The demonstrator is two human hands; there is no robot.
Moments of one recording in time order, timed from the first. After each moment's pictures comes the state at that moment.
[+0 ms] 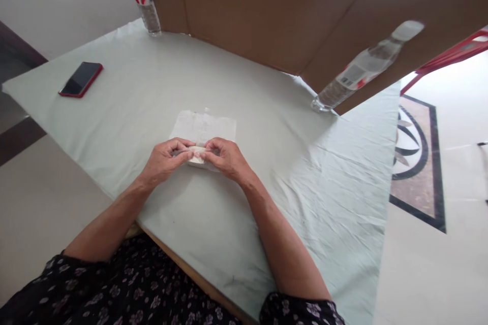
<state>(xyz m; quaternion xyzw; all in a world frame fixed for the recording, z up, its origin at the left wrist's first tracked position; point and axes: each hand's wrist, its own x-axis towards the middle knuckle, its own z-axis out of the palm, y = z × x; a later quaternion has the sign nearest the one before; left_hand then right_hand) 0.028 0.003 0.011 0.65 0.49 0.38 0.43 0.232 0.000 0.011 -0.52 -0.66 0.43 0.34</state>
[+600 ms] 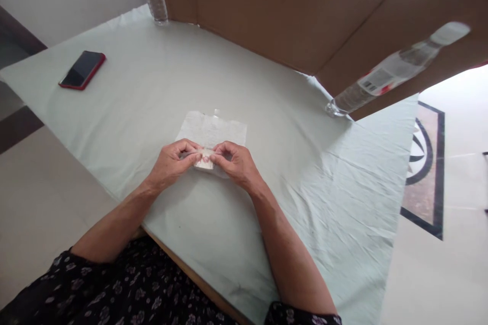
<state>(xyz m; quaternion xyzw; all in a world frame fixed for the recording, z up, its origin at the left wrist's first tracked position) 0.031 0.005 0.007 0.64 0.48 0.40 0.45 0.230 -0.001 0.009 -0.53 -0.63 0.44 0.36</state>
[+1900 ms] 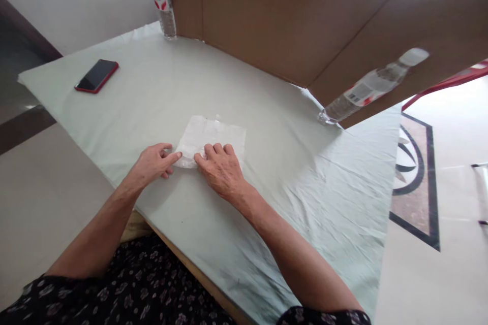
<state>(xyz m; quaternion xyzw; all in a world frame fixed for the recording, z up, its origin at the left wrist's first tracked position) -0.021 0.000 0.009 0.54 0.68 0.27 0.43 0.193 -0.021 0.026 -0.44 -0.89 -0.12 0.04</state>
